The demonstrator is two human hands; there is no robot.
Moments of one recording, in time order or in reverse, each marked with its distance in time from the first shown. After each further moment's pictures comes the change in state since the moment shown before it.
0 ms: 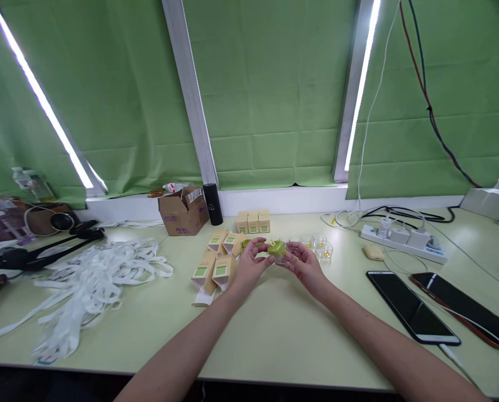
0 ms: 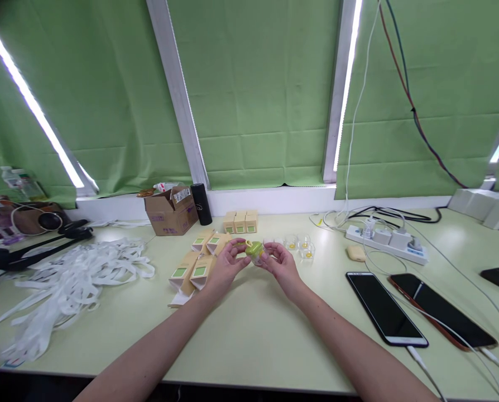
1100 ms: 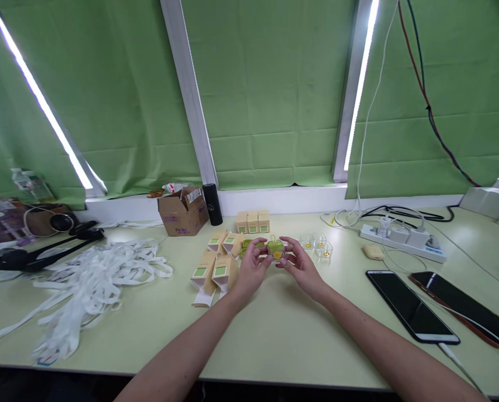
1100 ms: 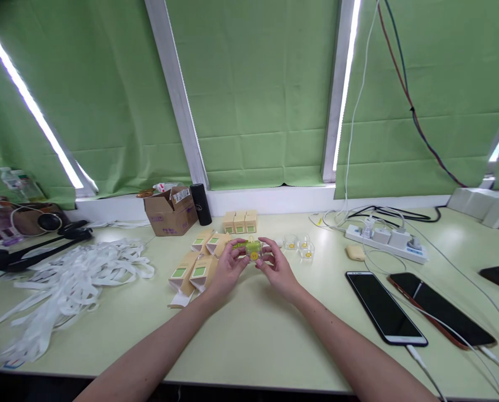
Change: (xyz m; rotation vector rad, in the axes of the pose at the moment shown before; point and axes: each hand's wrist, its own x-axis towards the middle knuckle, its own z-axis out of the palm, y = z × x) left_hand -0.009 0.003 0.008 0.072 -0.037 0.066; right_hand -0.009 -0.006 0.007 -0.316 -0.130 -0.115
